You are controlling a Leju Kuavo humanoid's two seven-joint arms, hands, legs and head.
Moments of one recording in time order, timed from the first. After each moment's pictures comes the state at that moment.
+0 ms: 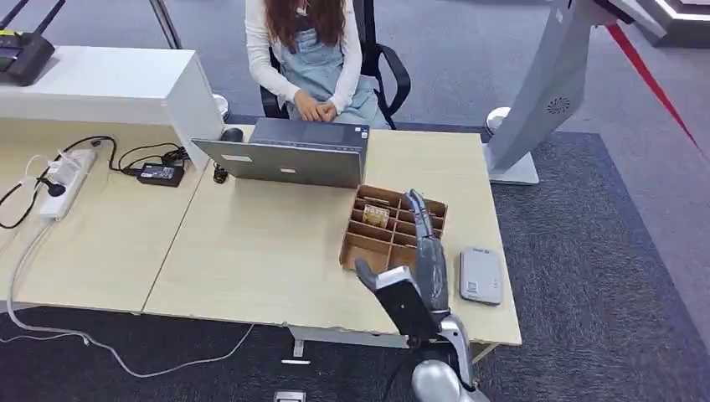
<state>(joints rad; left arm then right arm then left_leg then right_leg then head) -0.19 -0.19 -1.00 -0.18 -1.01 0.04 0.27 -0.22 0.06 0.67 -1.37 0.52 -0.52 -0.12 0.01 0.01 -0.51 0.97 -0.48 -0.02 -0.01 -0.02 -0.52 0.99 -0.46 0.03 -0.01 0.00</state>
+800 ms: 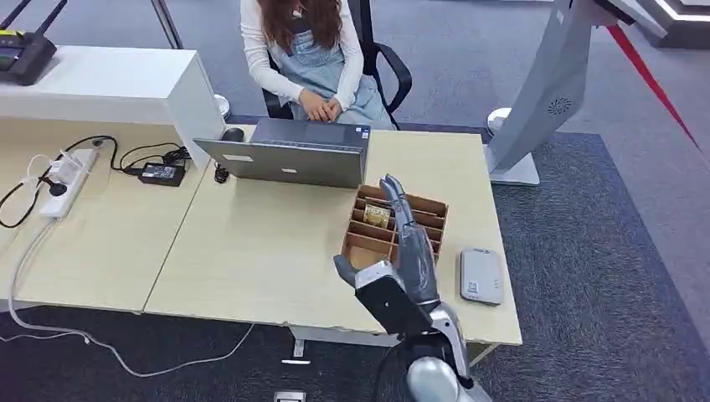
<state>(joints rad) -0.20 -0.19 -1.00 -0.18 -1.01 0.04 0.26 -0.27 0.07 0.70 -1.46 0.63 -0.42 -0.01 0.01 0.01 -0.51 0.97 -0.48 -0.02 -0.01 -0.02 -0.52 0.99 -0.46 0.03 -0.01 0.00</state>
